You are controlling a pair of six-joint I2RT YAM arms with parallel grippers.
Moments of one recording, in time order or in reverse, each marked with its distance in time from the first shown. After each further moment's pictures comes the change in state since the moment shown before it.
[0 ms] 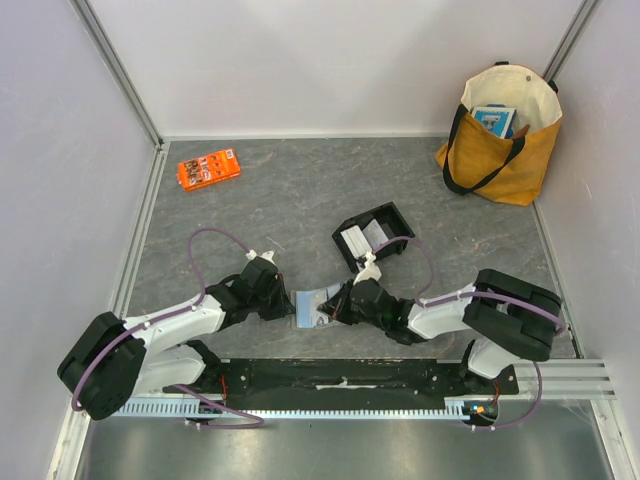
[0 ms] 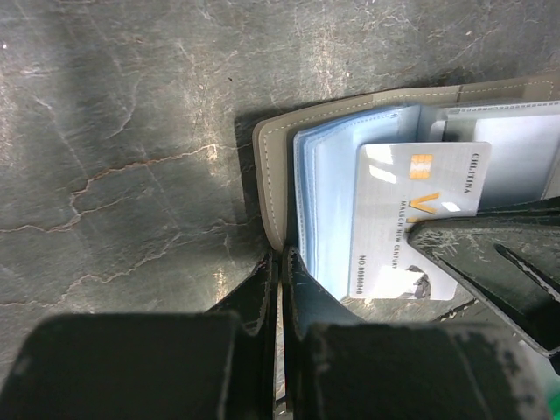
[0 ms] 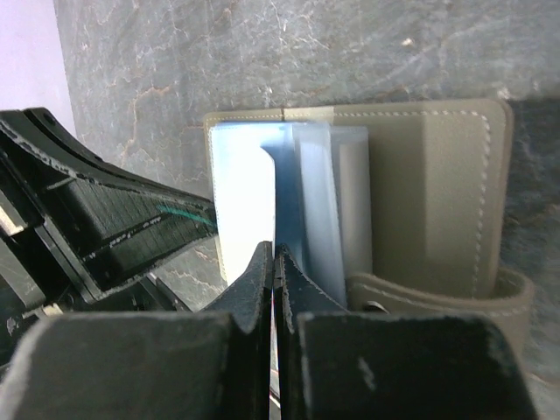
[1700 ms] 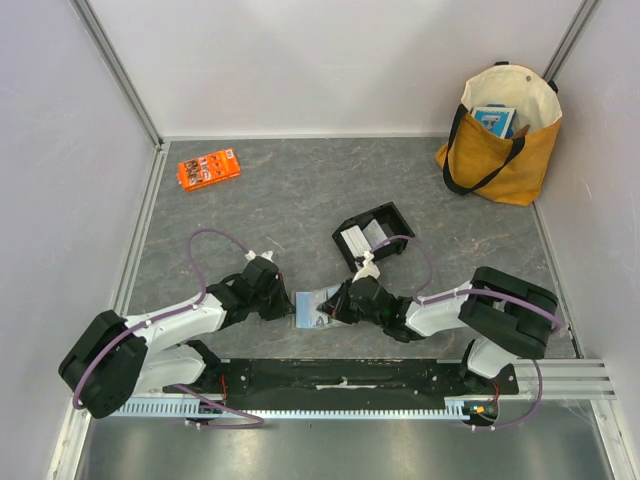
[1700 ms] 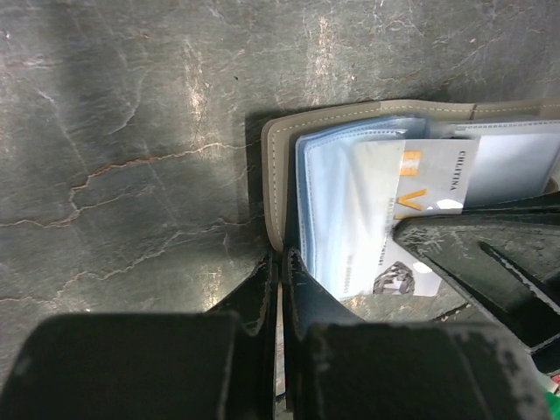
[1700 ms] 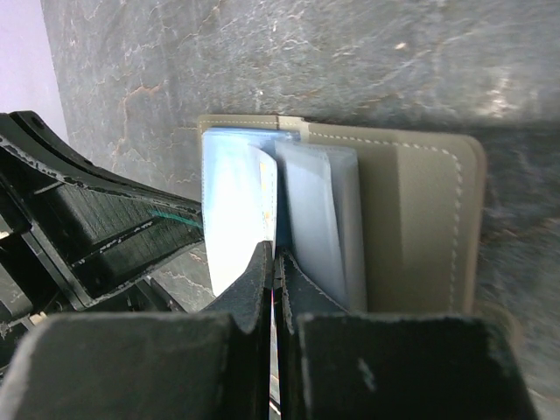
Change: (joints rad) left arm 0.000 0.013 0.006 -0.005 -0.002 -0.036; right arm -0.014 -0.008 0.001 -0.040 -0.034 -0.003
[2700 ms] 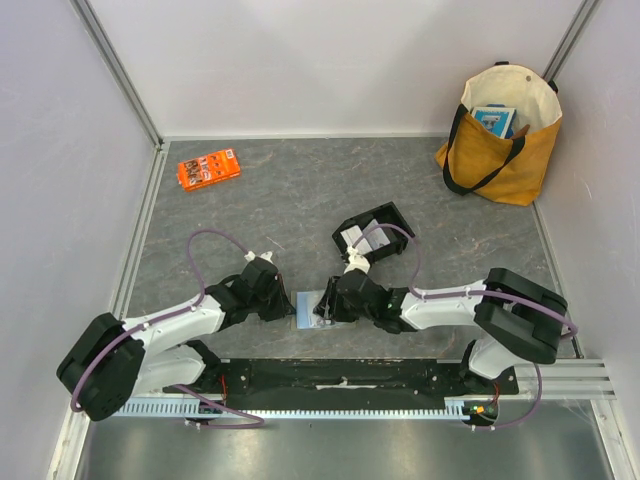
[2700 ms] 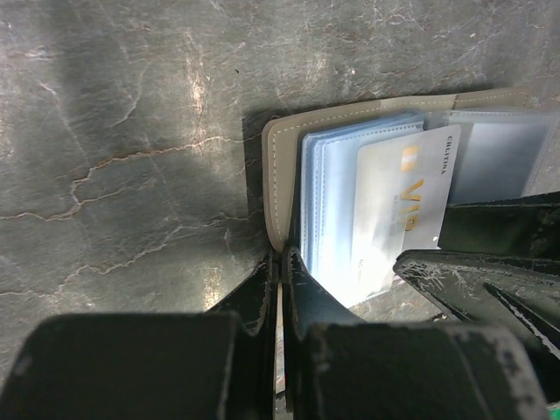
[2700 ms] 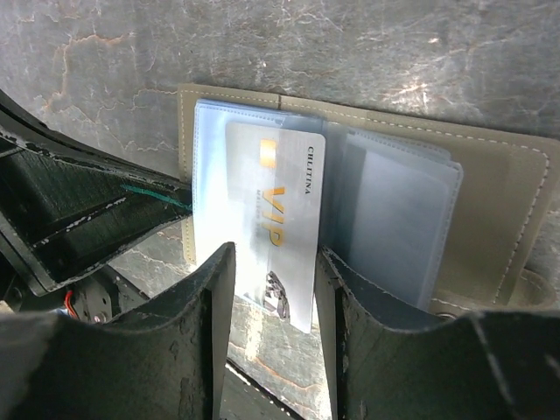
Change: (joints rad) left arm 0.000 -0.020 -0.006 -0.009 -0.002 0.000; right arm 0.010 -0.047 0.148 -0.323 -0.004 -0.166
